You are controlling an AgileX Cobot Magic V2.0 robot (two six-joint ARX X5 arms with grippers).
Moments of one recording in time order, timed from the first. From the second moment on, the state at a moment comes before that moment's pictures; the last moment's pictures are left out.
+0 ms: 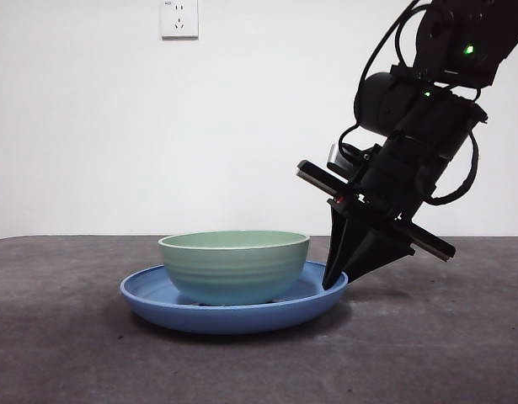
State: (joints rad) left arm -0.68 0.66 1.11 -1.09 0.23 0.04; right arm 0.41 1.81 1.10 -0.41 -0.44 0.43
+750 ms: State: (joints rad) left arm -0.68 0.66 1.11 -1.09 0.23 0.04; right arm 0.31 1.66 1.26 -0.67 -0.33 0.34
